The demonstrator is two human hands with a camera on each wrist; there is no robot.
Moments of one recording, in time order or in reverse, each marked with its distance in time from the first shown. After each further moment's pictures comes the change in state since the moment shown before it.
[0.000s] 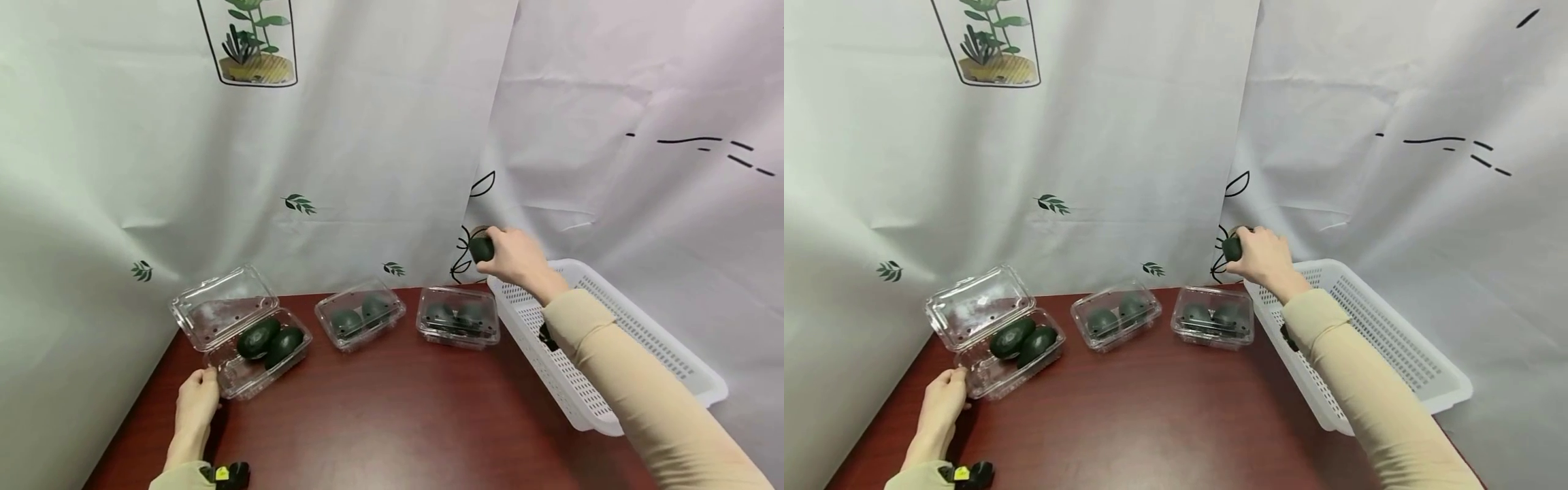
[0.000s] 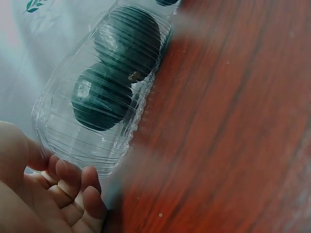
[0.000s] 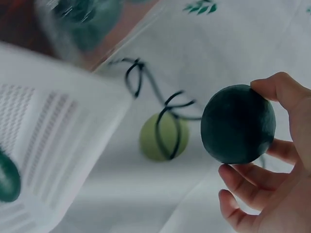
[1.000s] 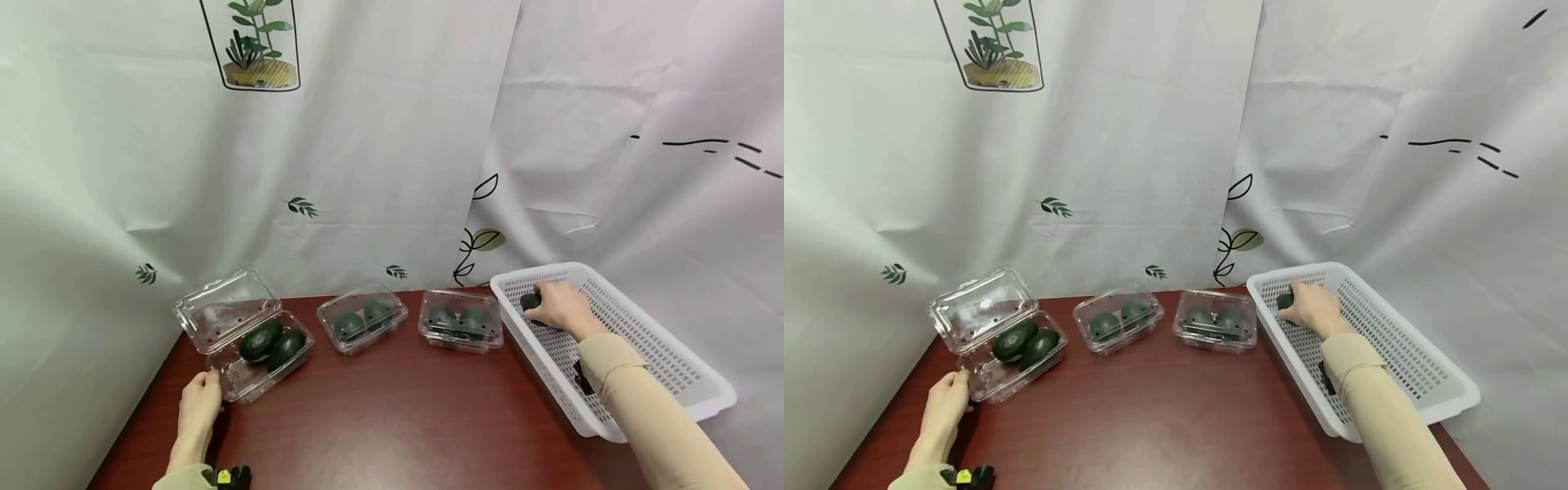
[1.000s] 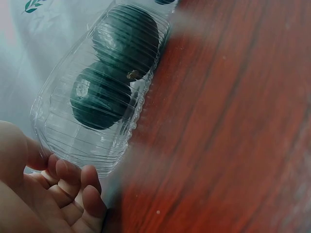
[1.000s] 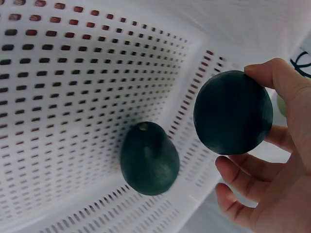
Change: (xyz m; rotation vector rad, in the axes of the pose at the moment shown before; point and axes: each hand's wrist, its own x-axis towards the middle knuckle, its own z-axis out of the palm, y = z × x) left_hand 0.000 -0.001 0.001 0.002 -0.011 -0.007; right_hand -0.060 0.102 0.068 0.043 -0.227 0.176
